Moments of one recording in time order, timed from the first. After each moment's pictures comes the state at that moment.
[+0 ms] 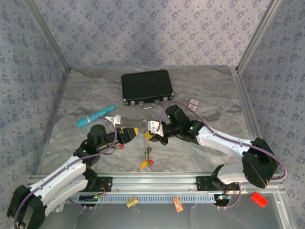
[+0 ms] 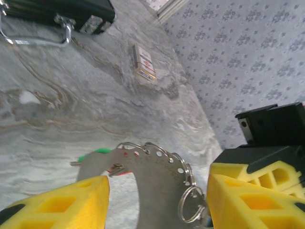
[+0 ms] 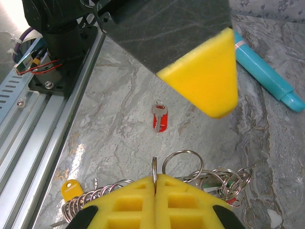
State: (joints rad) left arm -0.61 0.74 0.28 0.20 0.38 -0.84; right arm 0.81 1.33 0.83 -0.13 -0.64 -0.60
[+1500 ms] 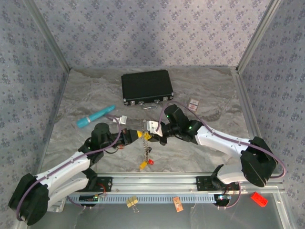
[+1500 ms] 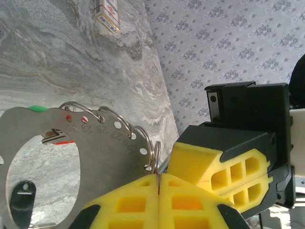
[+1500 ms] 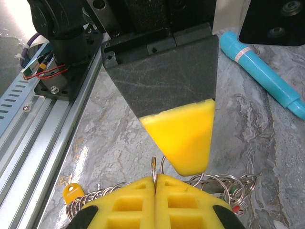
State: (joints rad) left arm -0.62 0.87 0.29 0.32 0.59 -1.06; right arm 0.82 1.34 0.83 -0.12 -0.67 -0.59
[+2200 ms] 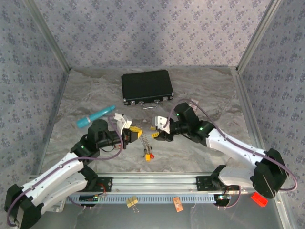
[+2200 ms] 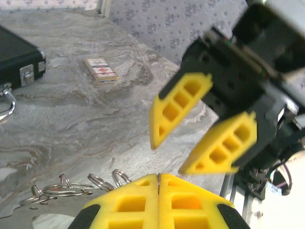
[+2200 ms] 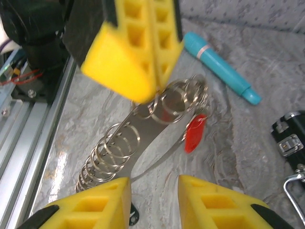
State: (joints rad) left arm -0.71 0.74 0.48 -0.01 0.47 -0.21; right arm 0.76 1.18 0.81 -0.17 -0.61 -0.54
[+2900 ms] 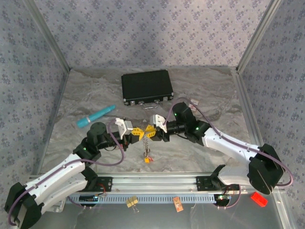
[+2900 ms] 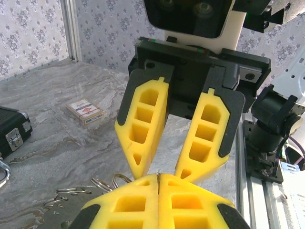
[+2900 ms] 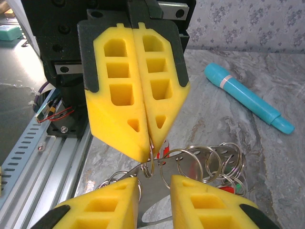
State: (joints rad) left arm -0.71 0.74 0.39 0.21 0.56 -0.04; right arm 0.77 1.25 0.79 -0.02 -0.75 -0.41
